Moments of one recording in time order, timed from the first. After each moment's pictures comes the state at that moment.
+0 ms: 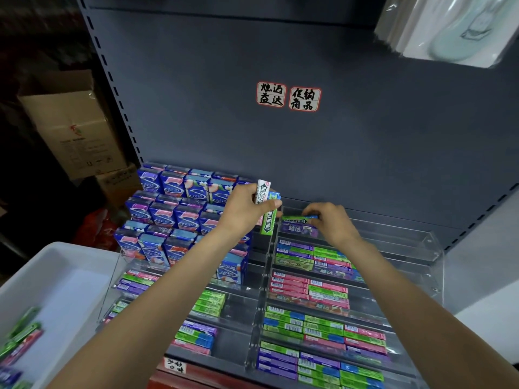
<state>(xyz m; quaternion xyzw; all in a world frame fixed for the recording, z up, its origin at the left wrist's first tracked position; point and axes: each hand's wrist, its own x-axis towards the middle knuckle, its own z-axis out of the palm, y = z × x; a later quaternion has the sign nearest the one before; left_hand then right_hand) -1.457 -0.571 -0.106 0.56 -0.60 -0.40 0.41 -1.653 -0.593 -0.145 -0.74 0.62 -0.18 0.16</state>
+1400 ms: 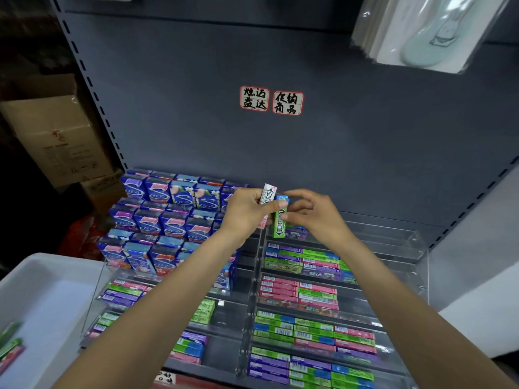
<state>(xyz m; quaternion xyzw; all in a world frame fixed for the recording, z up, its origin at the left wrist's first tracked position) -1.484 -0.570 -0.100 0.51 -0.56 -0.47 0.45 -1.638 -0.565 -0.108 -0.65 0.51 -0.40 0.41</state>
